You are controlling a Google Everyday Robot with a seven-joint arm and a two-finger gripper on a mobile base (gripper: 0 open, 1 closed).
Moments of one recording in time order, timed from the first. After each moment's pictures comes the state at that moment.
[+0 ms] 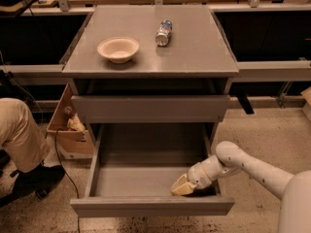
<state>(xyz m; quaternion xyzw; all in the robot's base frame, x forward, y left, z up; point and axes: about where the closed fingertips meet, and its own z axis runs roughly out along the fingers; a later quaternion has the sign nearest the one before) 0.501 -0.088 0.407 -0.49 0.72 0.46 0.15</state>
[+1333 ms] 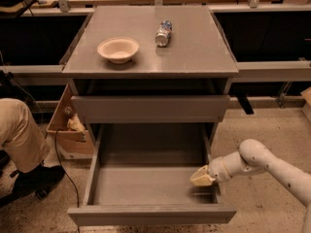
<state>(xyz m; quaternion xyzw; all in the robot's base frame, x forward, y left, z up) 0.532 -0.167 0.419 -0.45 0.78 0.38 0.21</state>
